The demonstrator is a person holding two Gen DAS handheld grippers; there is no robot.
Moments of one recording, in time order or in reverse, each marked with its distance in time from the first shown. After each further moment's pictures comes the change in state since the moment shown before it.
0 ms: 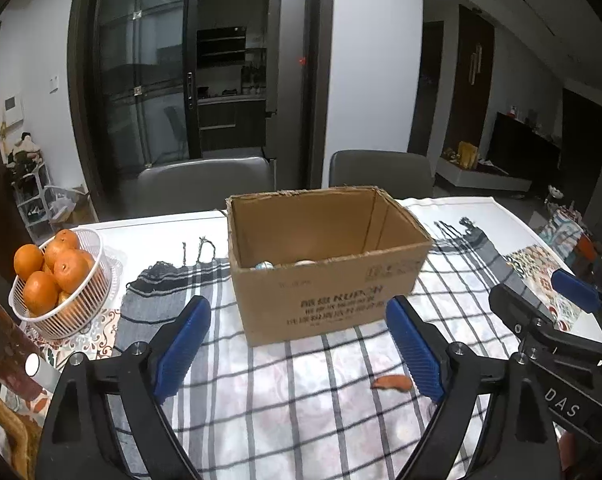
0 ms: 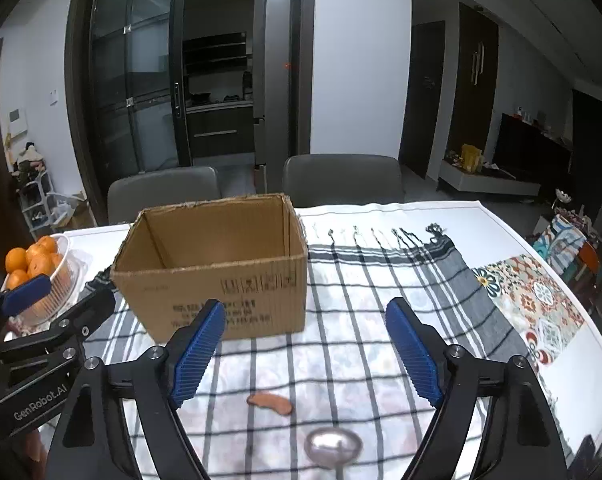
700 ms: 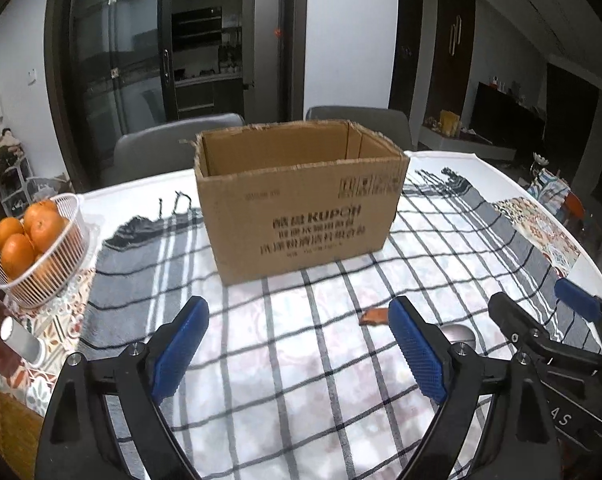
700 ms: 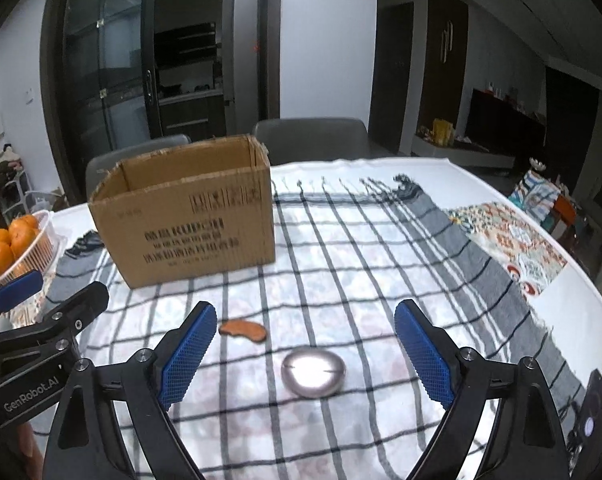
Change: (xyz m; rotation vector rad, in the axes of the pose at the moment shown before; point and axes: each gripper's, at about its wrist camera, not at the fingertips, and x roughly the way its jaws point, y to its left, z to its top) left arm 0.015 -0.017 -0.066 0.047 0.093 -0.051; right arm -0.008 -0.017 -0.087 0.073 0.057 -0.083
